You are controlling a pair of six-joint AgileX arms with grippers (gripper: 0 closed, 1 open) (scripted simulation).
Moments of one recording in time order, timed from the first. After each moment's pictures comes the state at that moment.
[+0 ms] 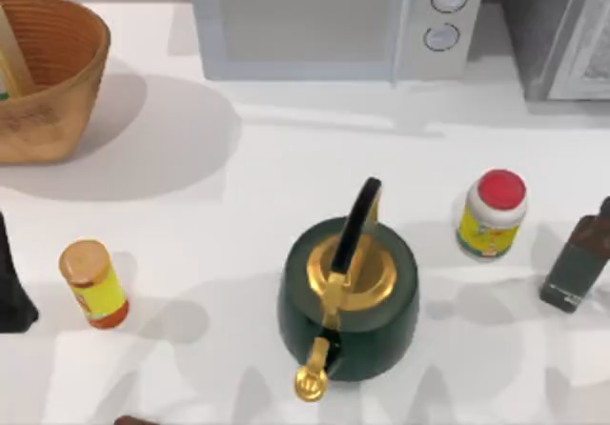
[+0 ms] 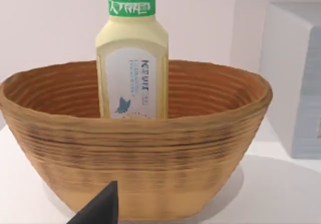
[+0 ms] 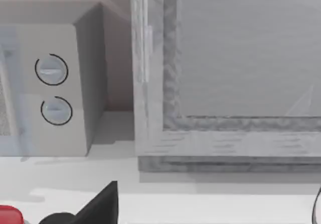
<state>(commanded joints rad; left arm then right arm) 0.00 0.00 0.00 0.00 0.00 0.00 0.00 0.00 0.00 0.00 0.00 0.00</state>
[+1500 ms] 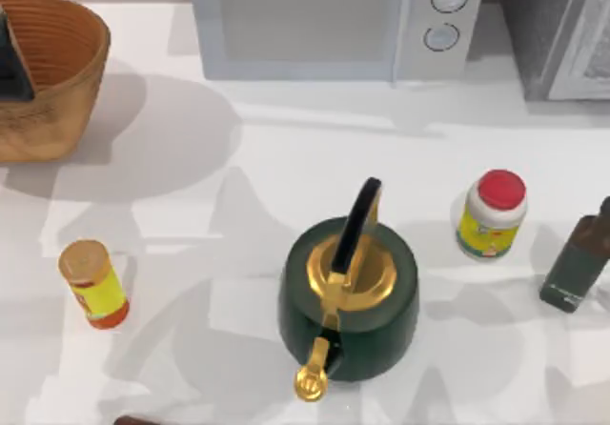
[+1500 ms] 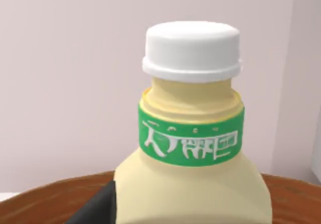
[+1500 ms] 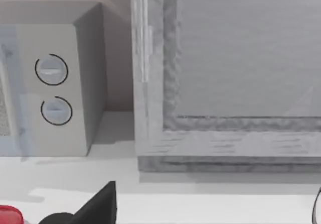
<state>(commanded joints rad) 0.15 1.63 0.56 1.09 0.19 0.01 0.00 0.00 0.00 0.00 0.00 0.00</state>
